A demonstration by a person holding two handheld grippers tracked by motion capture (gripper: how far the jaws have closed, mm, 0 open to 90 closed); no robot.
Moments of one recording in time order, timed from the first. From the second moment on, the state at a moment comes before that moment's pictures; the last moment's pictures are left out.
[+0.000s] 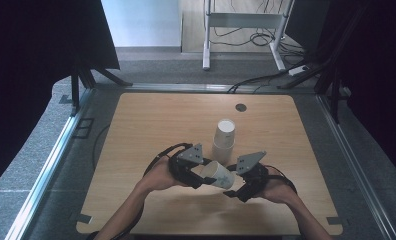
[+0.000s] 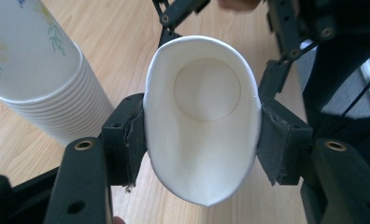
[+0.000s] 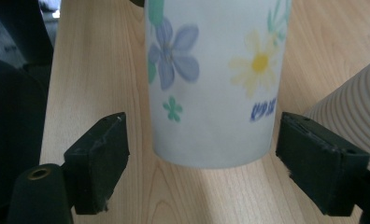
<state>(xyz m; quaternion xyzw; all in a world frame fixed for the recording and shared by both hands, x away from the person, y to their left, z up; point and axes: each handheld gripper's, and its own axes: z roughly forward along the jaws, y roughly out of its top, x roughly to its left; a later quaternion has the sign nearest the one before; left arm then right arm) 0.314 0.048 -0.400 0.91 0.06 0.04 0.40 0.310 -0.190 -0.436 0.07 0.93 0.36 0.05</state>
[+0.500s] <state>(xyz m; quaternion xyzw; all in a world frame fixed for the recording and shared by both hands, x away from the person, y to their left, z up) 0.309 0.021 -0.395 0.95 0.02 0.07 0.30 0.315 -0.160 -0.437 0.05 0.97 0.25 0.03</state>
